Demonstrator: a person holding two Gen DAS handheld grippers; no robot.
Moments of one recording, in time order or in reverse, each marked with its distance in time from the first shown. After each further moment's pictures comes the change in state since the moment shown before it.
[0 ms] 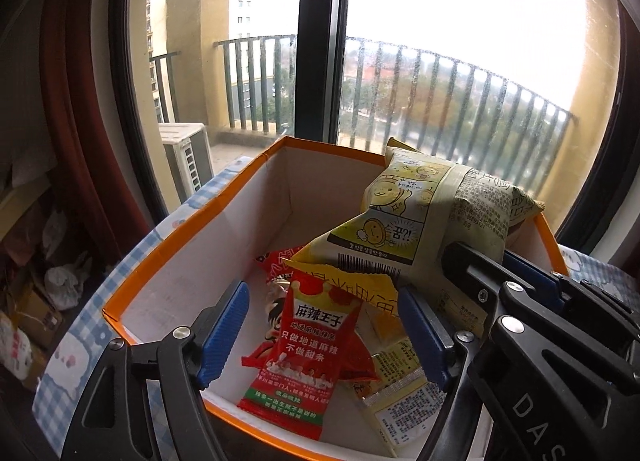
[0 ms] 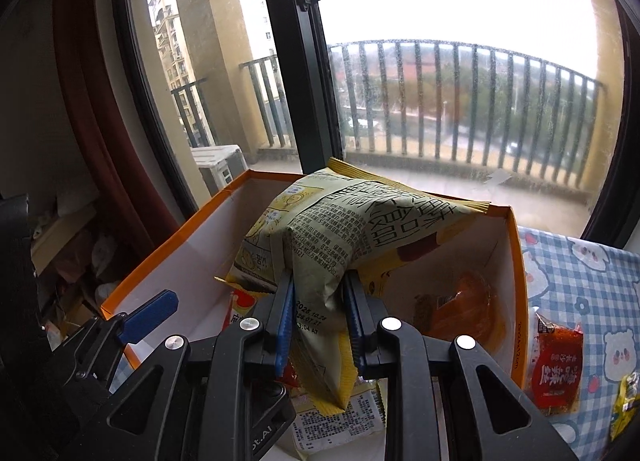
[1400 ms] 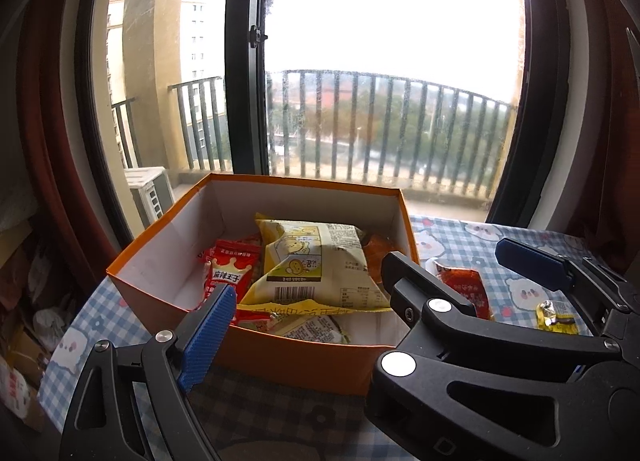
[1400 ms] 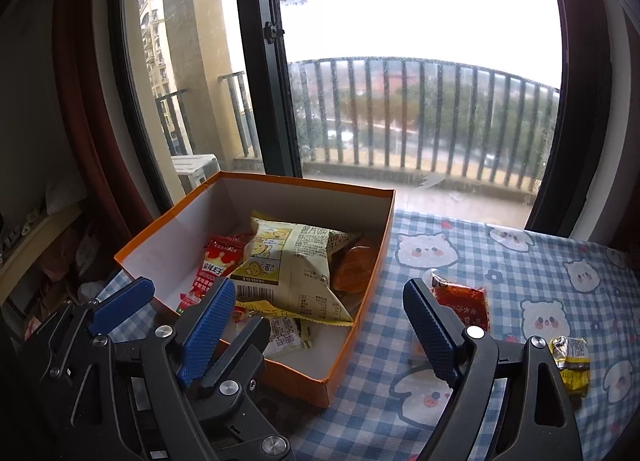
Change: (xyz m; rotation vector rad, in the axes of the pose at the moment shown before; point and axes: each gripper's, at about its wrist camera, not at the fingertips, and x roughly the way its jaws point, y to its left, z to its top) left arm -0.110 -0.069 -0.050 0.134 -0.123 -0.128; right arm -0.121 -0.041 -0.039 -0.003 -0.060 -0.110
